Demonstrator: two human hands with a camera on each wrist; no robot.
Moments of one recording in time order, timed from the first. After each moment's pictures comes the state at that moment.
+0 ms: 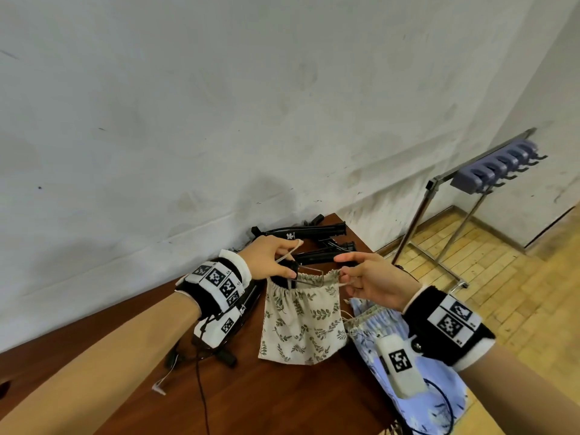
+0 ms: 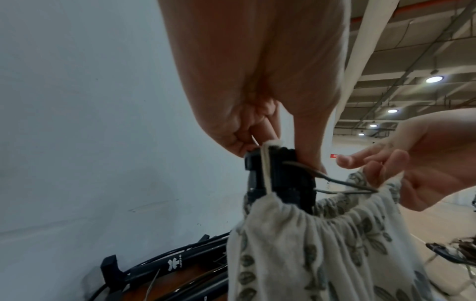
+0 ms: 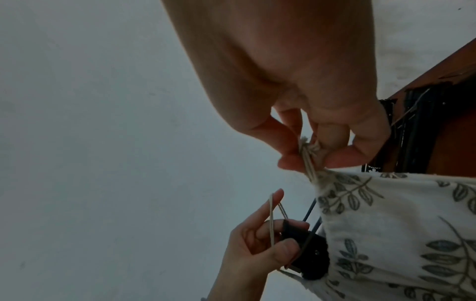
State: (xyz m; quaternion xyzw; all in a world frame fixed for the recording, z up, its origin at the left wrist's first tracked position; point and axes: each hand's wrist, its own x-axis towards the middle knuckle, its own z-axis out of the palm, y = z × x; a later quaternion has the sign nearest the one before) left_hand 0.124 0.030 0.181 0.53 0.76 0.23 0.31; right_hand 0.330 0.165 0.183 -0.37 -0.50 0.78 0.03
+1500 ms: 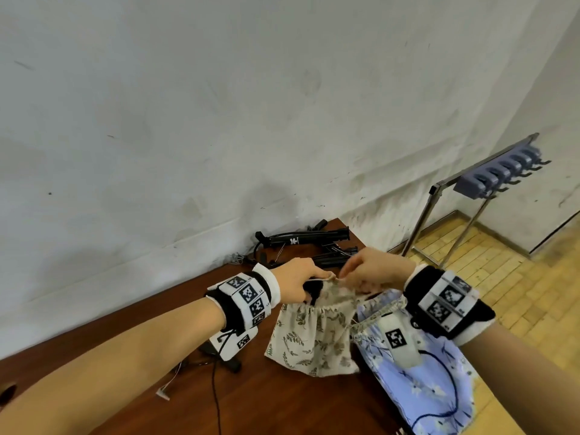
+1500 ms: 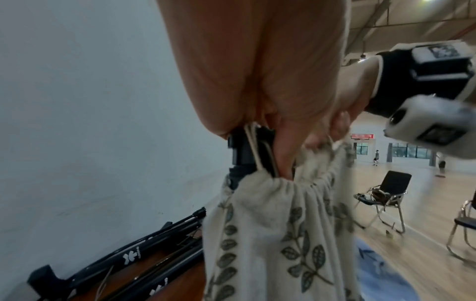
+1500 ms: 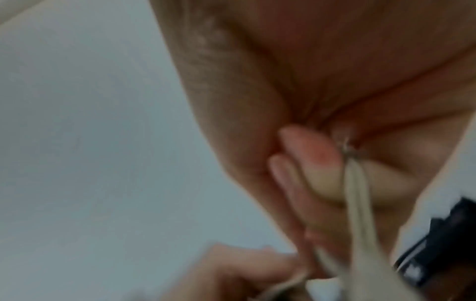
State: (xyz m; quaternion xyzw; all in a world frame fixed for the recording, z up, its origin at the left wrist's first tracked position) left_hand 0.162 0.045 0.170 0.64 0.72 0.06 0.27; right_hand 0.315 0.172 0.216 -0.35 -0.79 0.49 -0.15
